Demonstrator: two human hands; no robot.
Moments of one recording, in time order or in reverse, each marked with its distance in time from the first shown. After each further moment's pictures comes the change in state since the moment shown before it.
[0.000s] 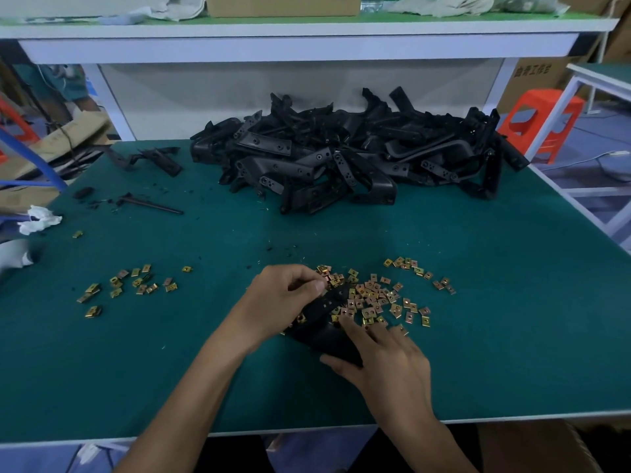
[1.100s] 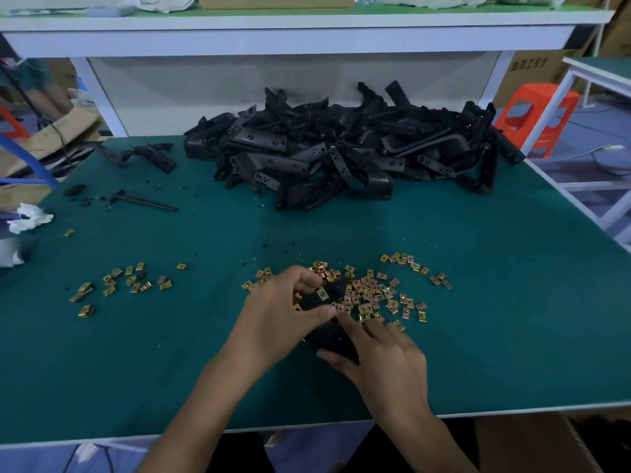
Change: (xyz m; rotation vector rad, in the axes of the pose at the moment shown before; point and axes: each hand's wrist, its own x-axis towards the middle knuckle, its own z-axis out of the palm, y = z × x) left_hand -0.018 -0.009 0.015 0.257 0.117 0.106; right_hand 0.003 -0.003 -0.005 -0.048 -0.031 0.022
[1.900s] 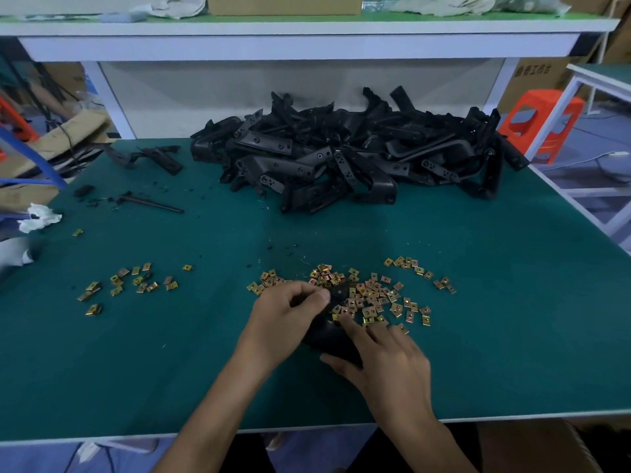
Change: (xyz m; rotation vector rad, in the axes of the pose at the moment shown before) left_hand -0.001 -0.007 0.013 -0.386 0.011 -0.143; right_hand -0.003 0.001 0.001 0.034 0.031 -0.041
